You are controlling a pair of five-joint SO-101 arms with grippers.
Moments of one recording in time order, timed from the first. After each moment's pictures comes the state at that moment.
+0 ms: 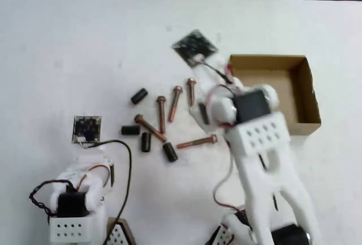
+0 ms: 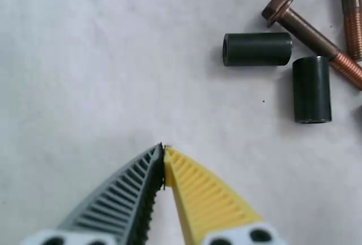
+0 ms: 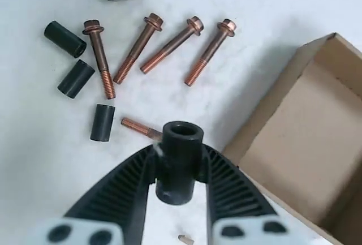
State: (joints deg) left arm -8.2 -104.4 97.1 74.0 1.7; right arm -22.0 -29.0 12.2 88.1 20.4
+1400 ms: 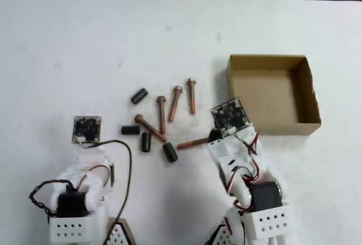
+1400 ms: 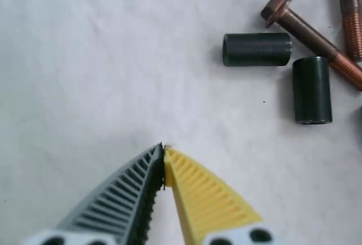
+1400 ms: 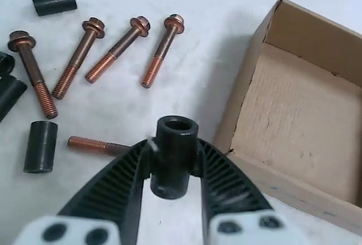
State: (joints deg) left arm -9.5 -104.4 97.1 74.0 2.1; right arm -14.9 -83.5 76.5 55.4 16.3
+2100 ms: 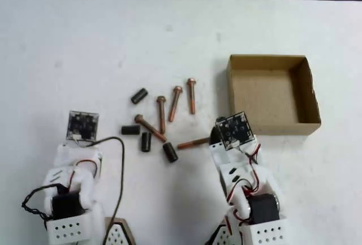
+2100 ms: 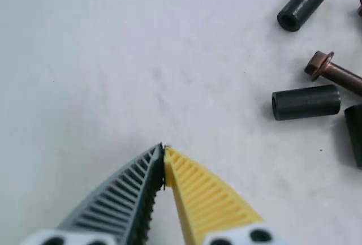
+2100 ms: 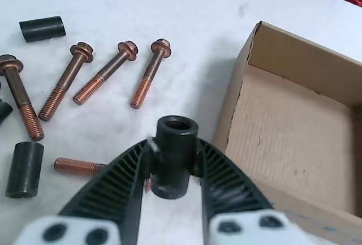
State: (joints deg) left arm -17.5 -104.4 97.1 61.5 -16.3; right arm -14.2 -101.5 87.8 53.2 16.3
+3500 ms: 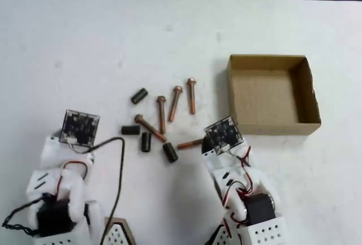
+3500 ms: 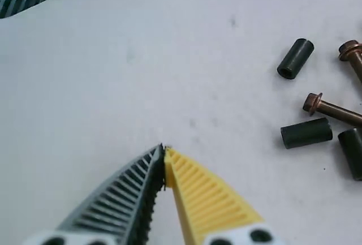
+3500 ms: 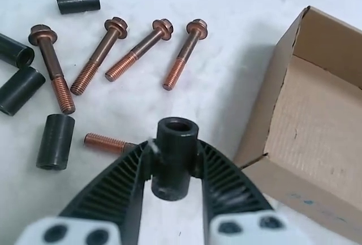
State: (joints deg) left arm -17.5 -99.6 75.5 68.9 -23.9; right arm -19.4 -102.4 90.2 56.3 16.3
